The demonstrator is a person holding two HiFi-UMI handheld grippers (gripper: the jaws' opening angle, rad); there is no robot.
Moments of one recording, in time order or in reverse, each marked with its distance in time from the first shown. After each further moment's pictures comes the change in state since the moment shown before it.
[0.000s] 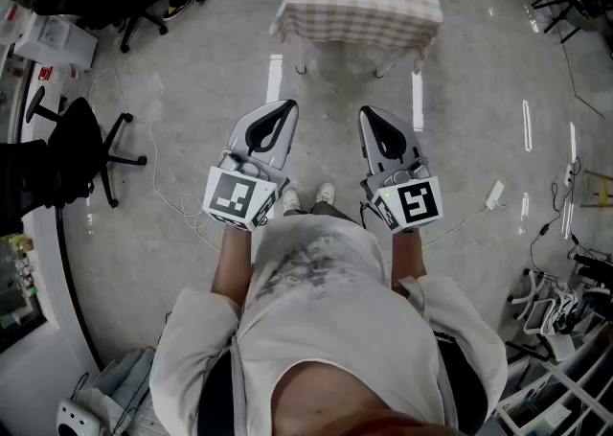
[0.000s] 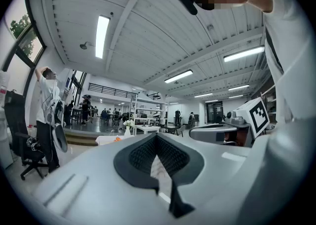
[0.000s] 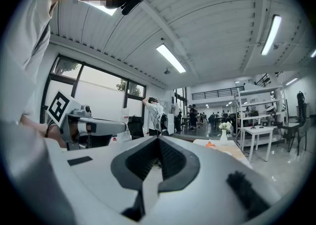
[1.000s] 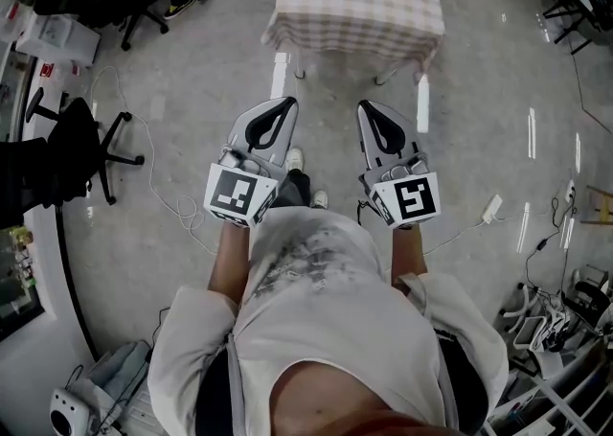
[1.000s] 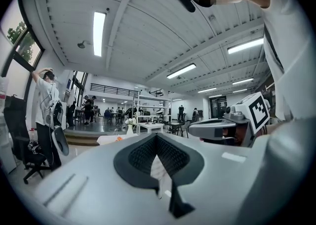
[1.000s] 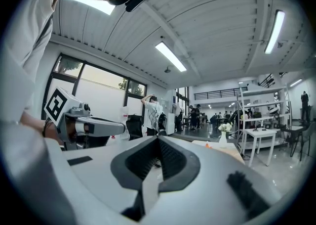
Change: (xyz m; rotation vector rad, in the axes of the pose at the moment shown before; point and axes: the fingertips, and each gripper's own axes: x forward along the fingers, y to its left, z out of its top) left arm 0.083 0.007 -0.011 0.038 0.030 0.028; right arm 0.034 -0.078 -0.011 -0.028 0.011 0.020
